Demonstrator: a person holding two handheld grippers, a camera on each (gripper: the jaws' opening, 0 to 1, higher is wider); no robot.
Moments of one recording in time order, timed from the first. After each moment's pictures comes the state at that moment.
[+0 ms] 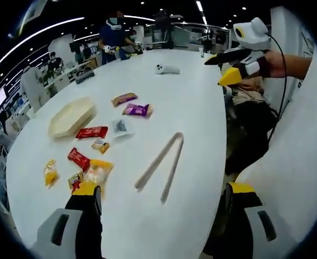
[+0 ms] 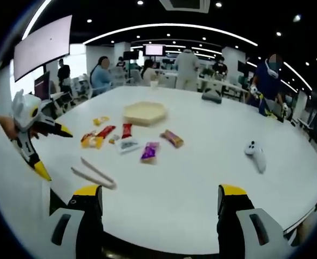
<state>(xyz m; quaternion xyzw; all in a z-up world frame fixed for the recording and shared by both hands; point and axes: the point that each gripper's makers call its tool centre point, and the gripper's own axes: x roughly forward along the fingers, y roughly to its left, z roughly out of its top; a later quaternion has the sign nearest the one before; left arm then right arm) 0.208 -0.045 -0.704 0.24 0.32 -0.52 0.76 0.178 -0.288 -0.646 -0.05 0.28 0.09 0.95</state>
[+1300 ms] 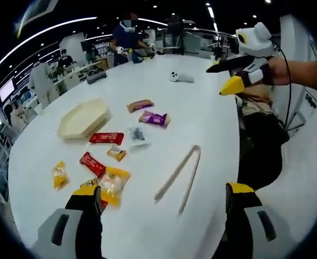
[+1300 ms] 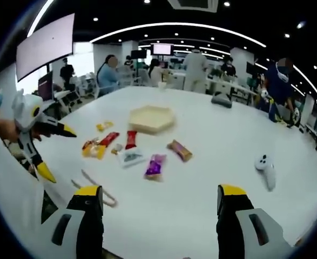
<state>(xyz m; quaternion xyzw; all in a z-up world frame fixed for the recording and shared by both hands) 0.240 -0.047 -0.685 0.21 0.32 -0.49 0.78 0.228 -0.268 -0.631 -0.06 0.28 0.13 0.95</state>
